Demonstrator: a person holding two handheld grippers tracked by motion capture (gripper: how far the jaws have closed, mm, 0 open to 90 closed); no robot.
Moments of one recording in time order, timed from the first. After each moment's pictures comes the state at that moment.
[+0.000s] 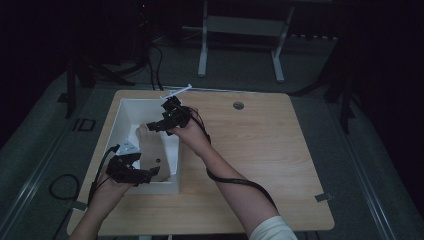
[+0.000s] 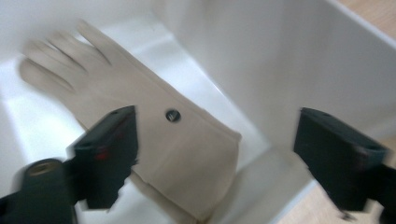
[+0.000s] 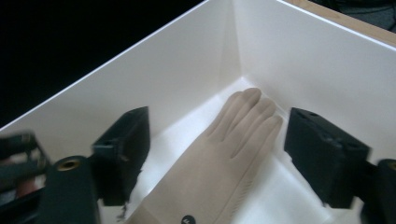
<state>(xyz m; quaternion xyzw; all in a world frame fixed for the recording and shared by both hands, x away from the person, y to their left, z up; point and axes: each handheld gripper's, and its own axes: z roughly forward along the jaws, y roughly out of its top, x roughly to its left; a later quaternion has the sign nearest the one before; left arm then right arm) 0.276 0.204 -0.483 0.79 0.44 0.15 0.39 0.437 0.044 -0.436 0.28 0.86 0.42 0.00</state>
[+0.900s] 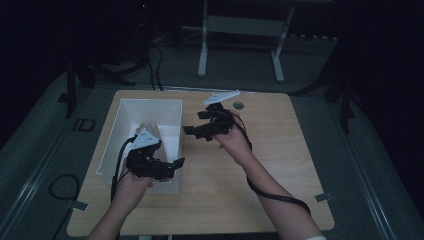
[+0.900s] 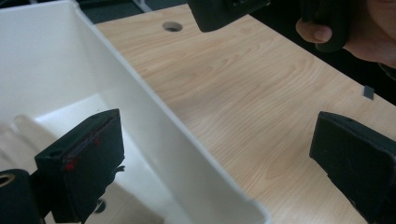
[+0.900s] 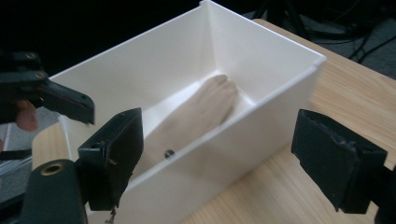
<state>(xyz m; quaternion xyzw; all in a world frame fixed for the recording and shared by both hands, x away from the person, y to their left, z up) 0.270 0.144 -0.430 0.76 0.41 0.15 0.48 0.400 -0.073 -0.402 0.26 0.85 0.46 0.05</state>
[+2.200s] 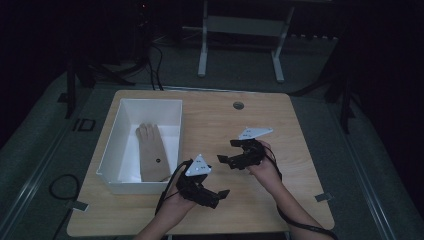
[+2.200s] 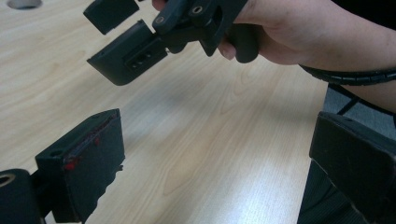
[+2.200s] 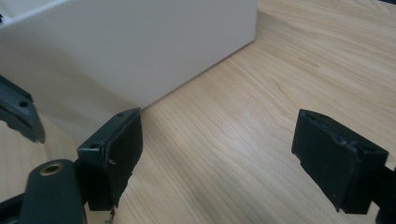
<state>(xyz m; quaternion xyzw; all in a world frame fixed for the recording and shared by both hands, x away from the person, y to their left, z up) 0.254 0.037 -0.488 0.82 0.29 0.06 0.49 0.365 -0.173 -0.488 0.28 0.85 0.44 0.08</state>
